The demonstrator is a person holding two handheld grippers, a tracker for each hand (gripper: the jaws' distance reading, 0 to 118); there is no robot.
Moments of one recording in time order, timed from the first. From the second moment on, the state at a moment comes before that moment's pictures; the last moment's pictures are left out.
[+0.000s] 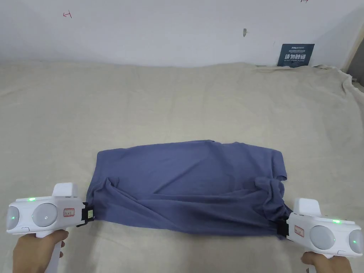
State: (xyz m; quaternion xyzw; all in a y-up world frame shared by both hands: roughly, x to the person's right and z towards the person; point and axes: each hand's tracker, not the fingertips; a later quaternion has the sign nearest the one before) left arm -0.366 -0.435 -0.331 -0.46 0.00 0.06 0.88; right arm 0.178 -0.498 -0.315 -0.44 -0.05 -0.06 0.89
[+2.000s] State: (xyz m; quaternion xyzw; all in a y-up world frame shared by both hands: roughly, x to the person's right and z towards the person) left arm -0.315 -0.327 -0.218 -0.26 0.02 0.01 0.96; right arm 0.128 -0.317 -0.171 -0.22 -0.06 -0.04 0.97
